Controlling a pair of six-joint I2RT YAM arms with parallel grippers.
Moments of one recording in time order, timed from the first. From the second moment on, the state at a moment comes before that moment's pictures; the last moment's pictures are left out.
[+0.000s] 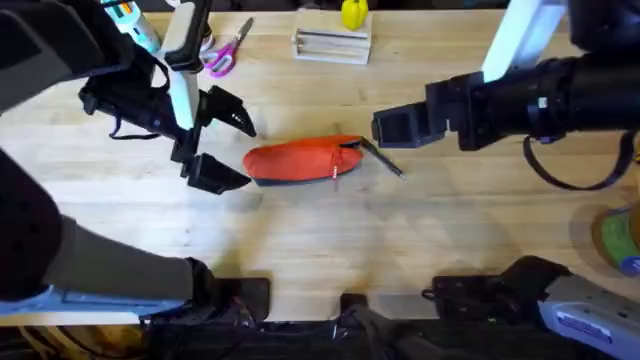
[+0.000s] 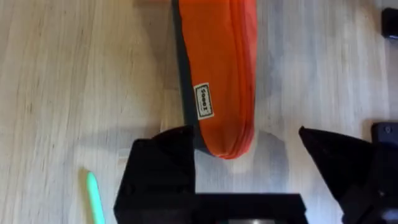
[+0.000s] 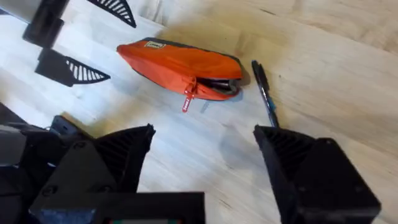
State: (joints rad) left arm 0.26 1.66 1.13 -1.34 0.73 1.83; right arm 0.53 1.04 1.15 -0.98 -0.20 0.30
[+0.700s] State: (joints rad) left arm 0.23 1.75 1.13 -1.31 0.78 1.85; right arm 0.53 1.04 1.15 -0.95 -0.20 0.32
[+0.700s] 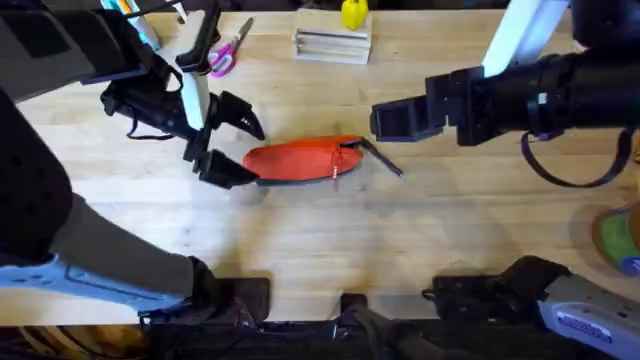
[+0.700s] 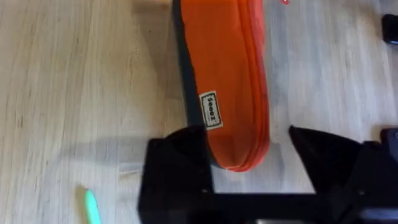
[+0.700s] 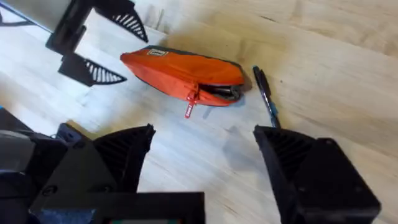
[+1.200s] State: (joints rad) left arm 0.23 1.75 1.13 -1.30 0.79 1.85; right arm 0.71 1.29 1.15 -0.92 -0.20 0.49
